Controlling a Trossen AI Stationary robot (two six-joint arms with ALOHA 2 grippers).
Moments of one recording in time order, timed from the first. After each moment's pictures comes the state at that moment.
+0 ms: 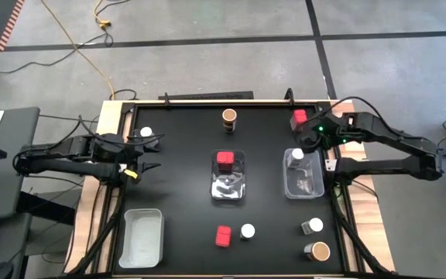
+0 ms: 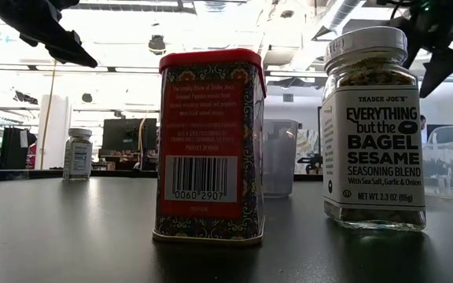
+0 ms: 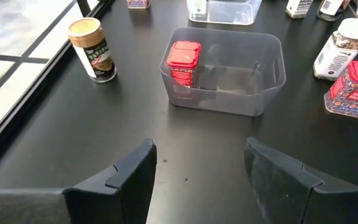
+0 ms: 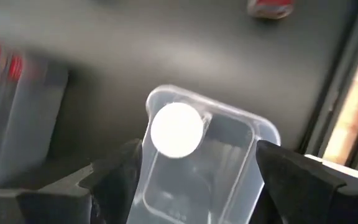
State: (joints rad) left arm 0.01 0.46 0.67 -0.71 -0.17 -0.04; right arm -0.37 0.85 0.98 -1.30 0.13 0.93
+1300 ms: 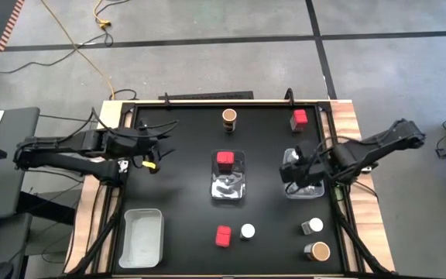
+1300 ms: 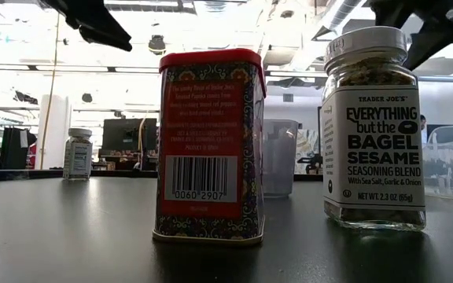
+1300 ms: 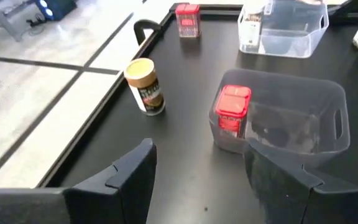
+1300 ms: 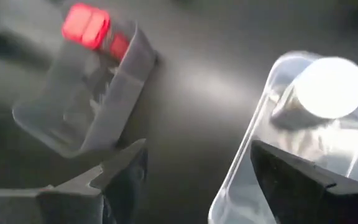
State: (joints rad) left arm 0.01 0.73 0.84 -0.57 -0.38 -0.03; right arm 0.39 1.16 1.10 -1.18 0.46 1.54
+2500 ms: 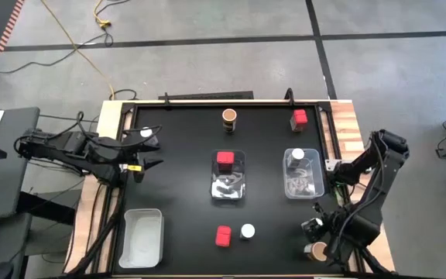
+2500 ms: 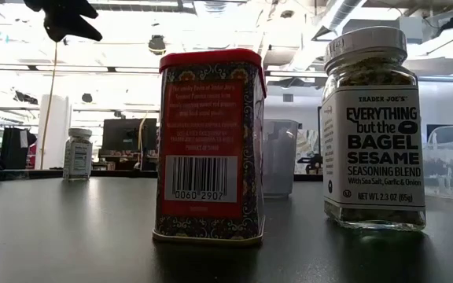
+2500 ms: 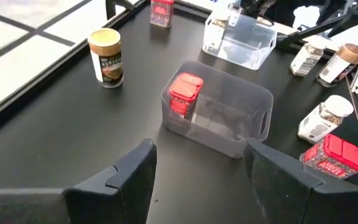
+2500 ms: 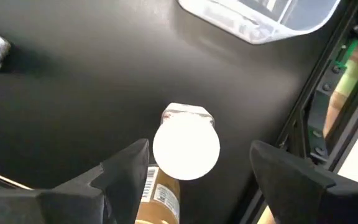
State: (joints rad) left arm -0.23 0.60 0.85 -0.75 -0.45 -0.44; right arm 1.04 1.50 1.26 -1.41 0.18 2.17
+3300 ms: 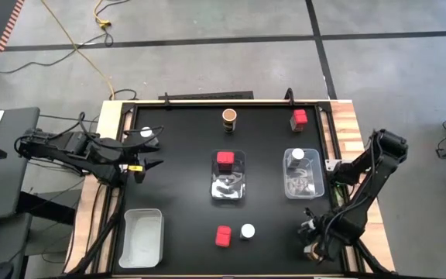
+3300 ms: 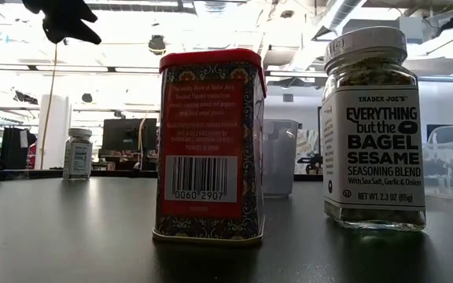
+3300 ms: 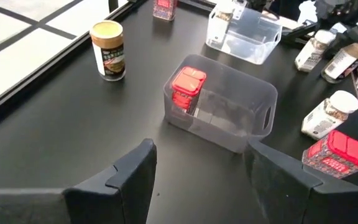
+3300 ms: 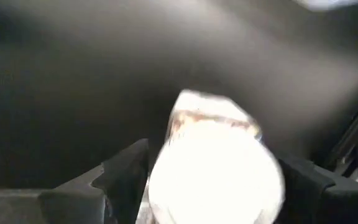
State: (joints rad) left arm -0.23 0.61 0.85 -0.77 -0.45 -0.45; right arm 1.01 1.50 1.00 -1.05 0.11 2.08
